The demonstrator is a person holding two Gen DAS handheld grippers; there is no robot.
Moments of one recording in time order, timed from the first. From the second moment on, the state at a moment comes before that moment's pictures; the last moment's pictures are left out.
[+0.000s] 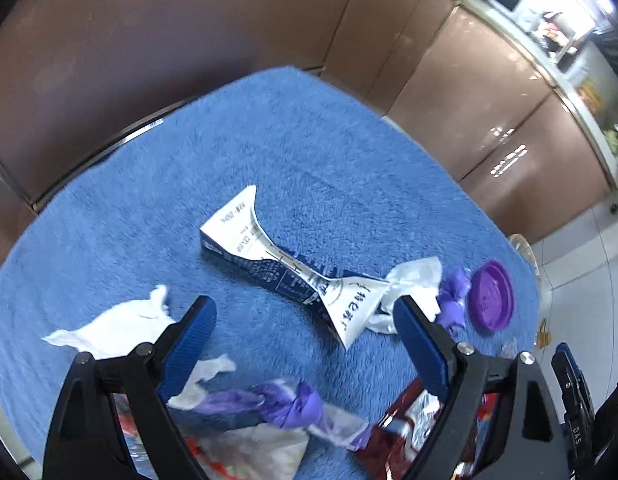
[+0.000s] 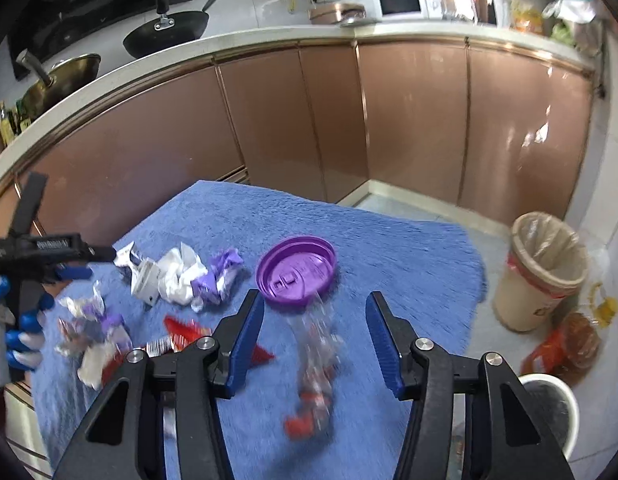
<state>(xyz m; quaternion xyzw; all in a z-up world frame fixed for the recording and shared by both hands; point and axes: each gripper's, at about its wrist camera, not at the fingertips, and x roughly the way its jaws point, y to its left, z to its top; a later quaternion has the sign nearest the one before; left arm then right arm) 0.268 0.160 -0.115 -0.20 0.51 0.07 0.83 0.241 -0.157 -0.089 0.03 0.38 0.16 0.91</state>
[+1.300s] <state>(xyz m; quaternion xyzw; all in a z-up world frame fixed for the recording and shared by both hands) 0.314 0.194 -0.142 -0.37 0.50 0.08 0.78 0.349 -0.138 -0.143 0.02 0.48 0.17 0.86</state>
